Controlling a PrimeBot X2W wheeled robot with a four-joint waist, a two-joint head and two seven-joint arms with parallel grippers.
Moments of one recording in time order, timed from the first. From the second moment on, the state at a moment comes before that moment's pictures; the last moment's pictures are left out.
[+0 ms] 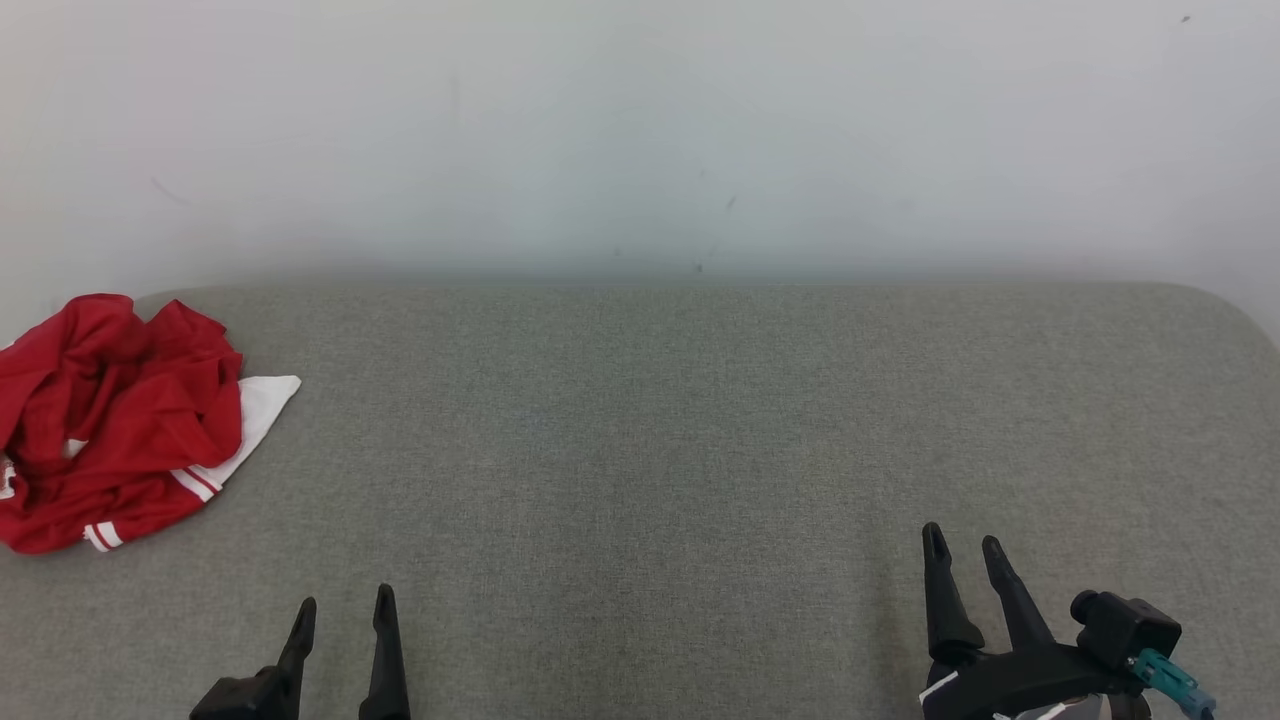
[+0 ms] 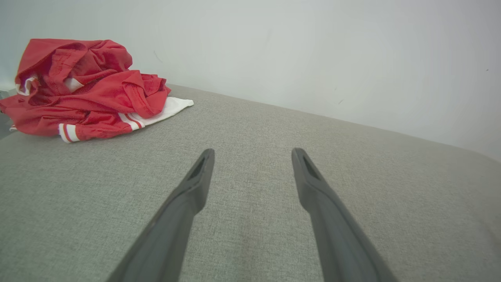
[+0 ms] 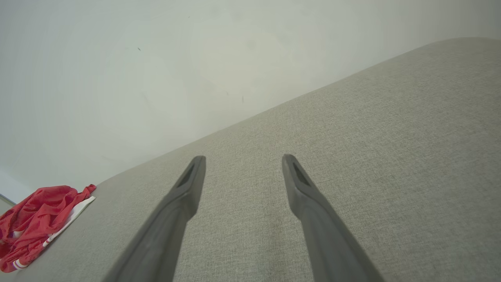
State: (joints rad) left arm -0.03 0.07 -0.06 0.27 -0.32 -0.02 -0.19; right arm -0.12 -0.05 0.03 0.41 0.49 0.13 -0.21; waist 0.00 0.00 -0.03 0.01
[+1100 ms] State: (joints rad) left arm -0.05 0.06 -0.04 0.31 -0.23 -0.04 -0.26; right arm -0.15 -0.05 0.05 0.48 0.33 0.13 -0.25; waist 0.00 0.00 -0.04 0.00
